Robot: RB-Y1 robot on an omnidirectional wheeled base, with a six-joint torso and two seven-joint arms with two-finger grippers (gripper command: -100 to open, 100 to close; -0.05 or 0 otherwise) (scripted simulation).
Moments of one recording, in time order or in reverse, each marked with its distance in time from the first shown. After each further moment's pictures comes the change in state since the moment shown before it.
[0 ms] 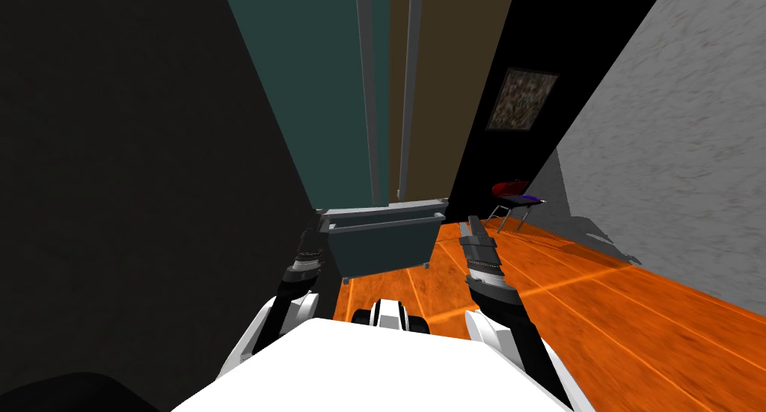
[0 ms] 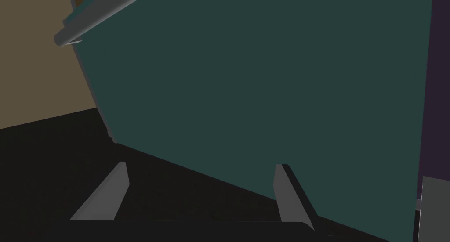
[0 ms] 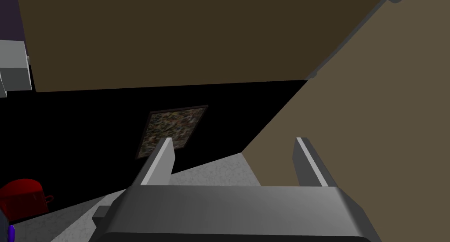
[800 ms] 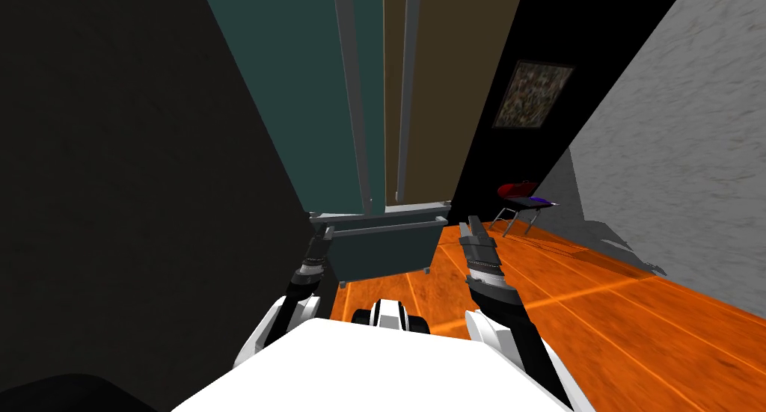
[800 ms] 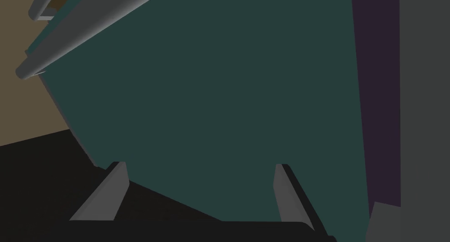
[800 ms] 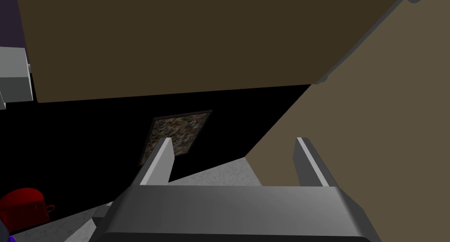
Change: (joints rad) left arm -0.049 0.065 0.000 0.228 0.009 -0.150 -0.002; right arm 0.000 0.000 0.000 0.000 0.000 0.000 0.000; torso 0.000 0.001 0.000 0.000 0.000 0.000
